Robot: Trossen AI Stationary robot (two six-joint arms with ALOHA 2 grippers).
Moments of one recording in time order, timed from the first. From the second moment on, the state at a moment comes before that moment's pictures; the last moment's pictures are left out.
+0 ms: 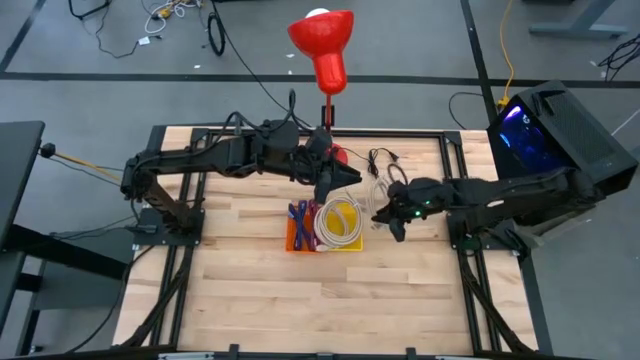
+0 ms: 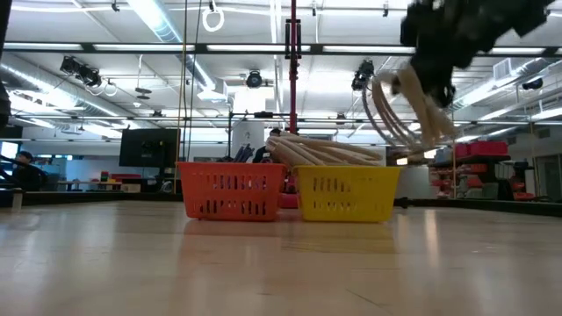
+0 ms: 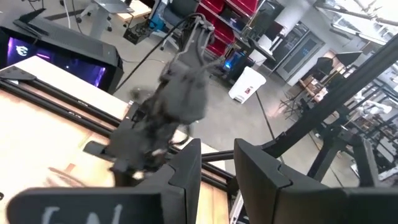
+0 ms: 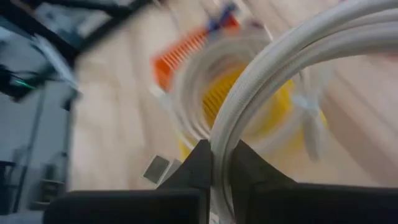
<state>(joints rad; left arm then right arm) 0.05 1.62 1.71 -0.22 0.13 -0.57 0.03 0.99 0.63 -0.25 -0.04 0.56</state>
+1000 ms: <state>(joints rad) 0.14 1.57 1.72 -0.29 0.15 -0.54 0.18 1.27 0.81 0.09 -0.01 0.57</state>
